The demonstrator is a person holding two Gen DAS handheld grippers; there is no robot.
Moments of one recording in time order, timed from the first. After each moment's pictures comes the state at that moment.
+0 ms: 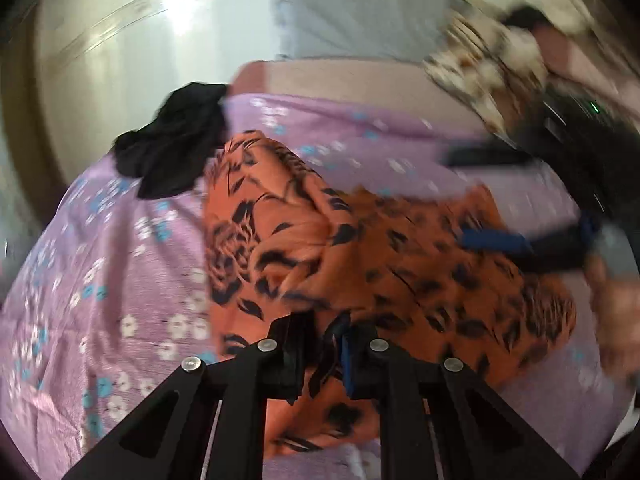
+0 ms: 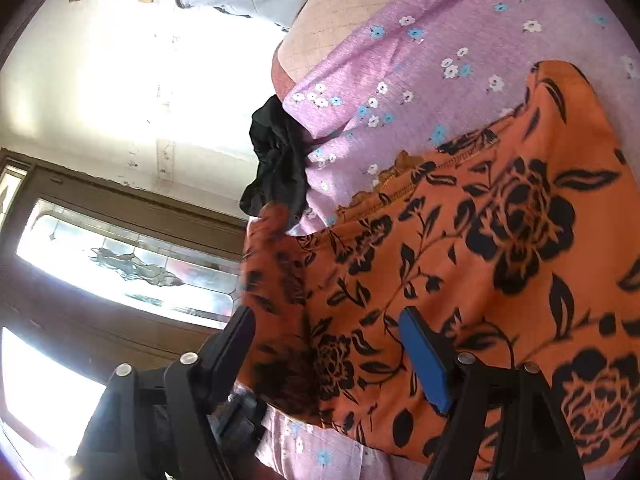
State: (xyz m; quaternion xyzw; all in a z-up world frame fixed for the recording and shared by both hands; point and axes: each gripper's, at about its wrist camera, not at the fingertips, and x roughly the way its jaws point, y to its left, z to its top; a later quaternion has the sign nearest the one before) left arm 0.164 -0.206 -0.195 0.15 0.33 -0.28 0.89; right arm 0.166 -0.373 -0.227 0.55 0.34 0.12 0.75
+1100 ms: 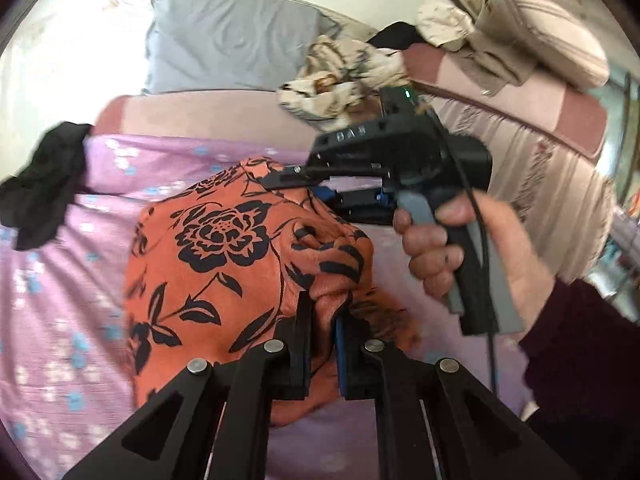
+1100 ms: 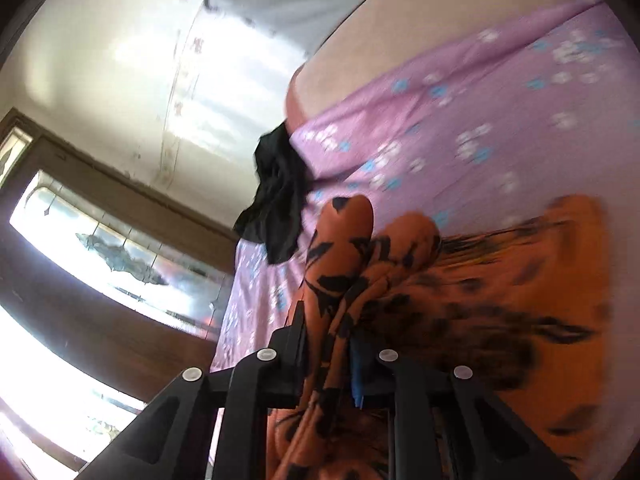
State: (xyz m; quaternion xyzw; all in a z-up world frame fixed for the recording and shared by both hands) left arm 0.104 -0.248 -0.161 0.09 0.30 -0.51 0.80; right arm 0.182 -0.432 -0.210 0.49 0.31 0.08 0.81
